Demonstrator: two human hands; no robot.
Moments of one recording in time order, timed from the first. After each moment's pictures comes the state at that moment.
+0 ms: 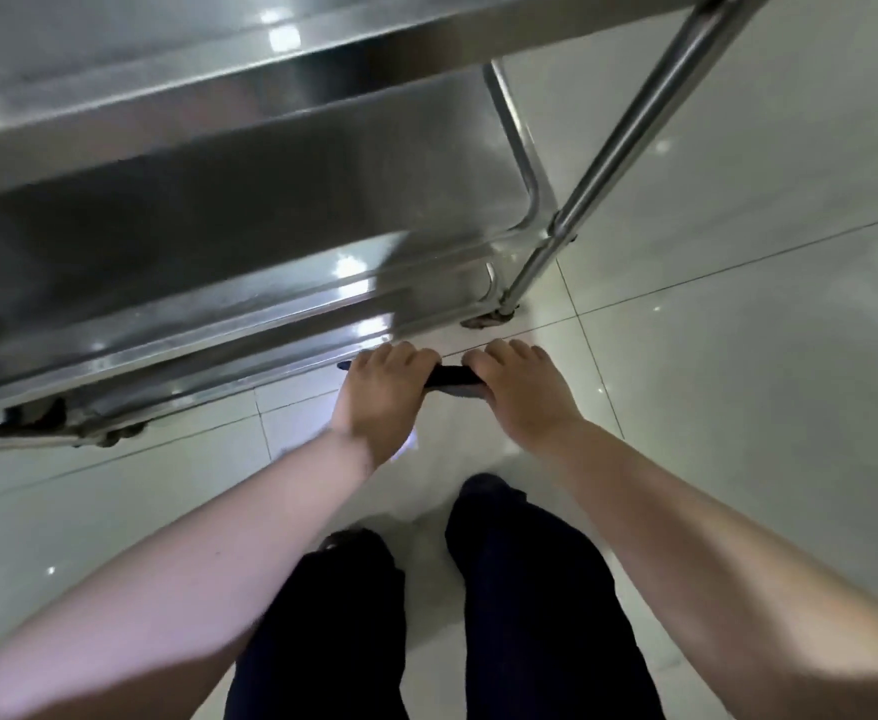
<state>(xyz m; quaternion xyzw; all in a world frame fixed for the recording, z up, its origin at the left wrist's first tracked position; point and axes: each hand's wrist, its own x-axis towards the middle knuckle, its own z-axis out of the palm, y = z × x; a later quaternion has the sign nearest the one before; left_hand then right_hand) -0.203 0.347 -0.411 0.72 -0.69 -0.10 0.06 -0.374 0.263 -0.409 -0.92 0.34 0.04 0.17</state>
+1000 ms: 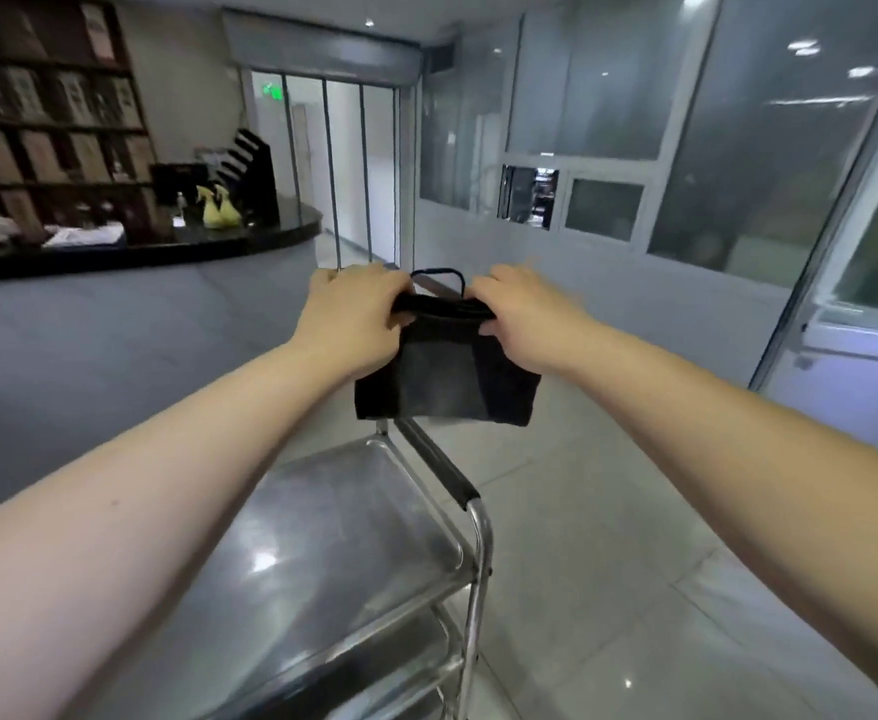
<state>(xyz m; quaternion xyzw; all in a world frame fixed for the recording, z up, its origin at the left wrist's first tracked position) -0.159 0.253 0.364 0.61 -0.72 0.20 0.27 -0.362 0.206 0.376 -0.89 0.38 -0.20 -0.13</state>
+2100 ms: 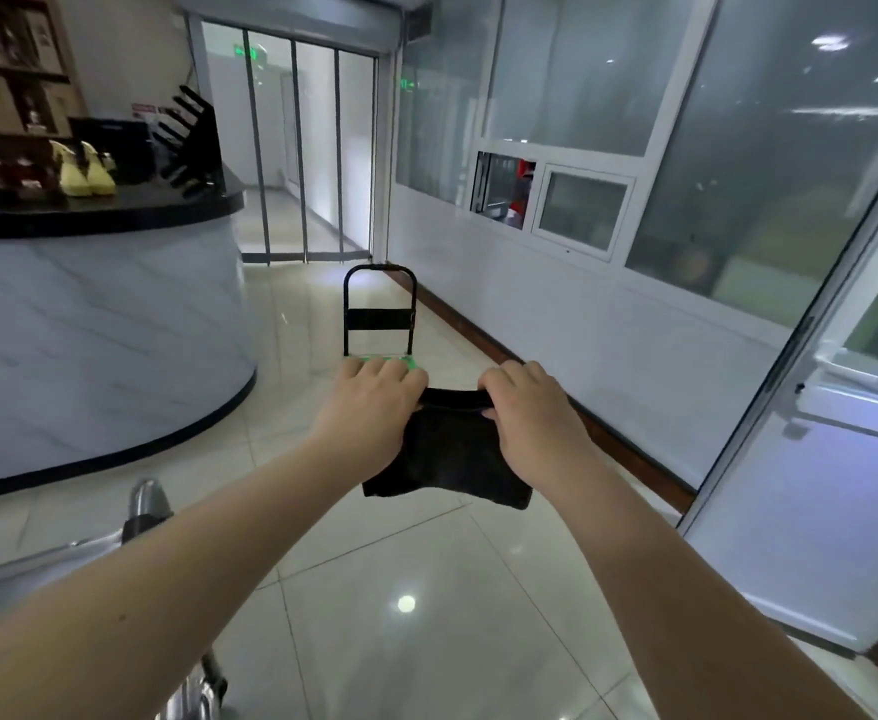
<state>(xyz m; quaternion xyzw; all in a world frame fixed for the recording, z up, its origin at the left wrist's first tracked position) -0.446 -0.149 0.257 0.64 -0.73 0.22 0.13 -0.635 -0.191 0.263 -0.87 0.41 -0.22 -0.14</state>
